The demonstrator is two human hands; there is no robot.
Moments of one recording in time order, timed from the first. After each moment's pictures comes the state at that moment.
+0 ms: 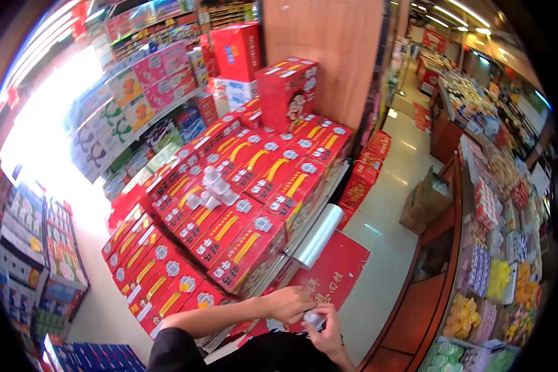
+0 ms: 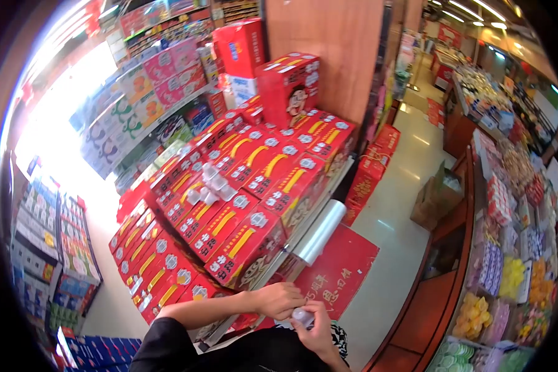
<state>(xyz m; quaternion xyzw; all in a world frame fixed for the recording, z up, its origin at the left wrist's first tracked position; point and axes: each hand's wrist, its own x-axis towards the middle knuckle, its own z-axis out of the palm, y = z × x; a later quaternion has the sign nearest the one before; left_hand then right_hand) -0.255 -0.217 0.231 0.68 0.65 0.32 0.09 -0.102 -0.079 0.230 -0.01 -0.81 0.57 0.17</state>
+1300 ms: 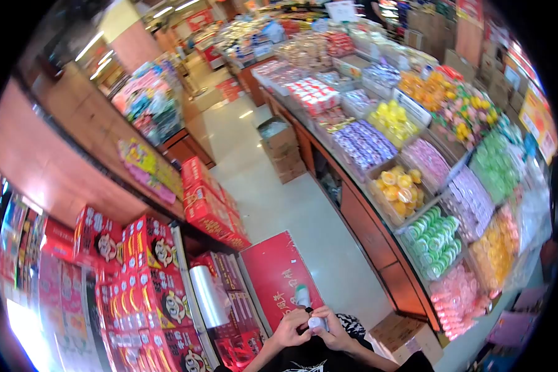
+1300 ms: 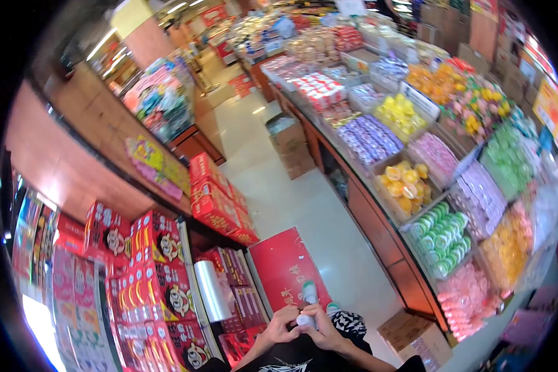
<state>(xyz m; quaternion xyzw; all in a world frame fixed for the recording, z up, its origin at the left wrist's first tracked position) -0.081 0.083 0.206 0.69 0.48 0.43 0.34 0.097 0.116 0.178 -0.20 -0.61 0.66 0.39</state>
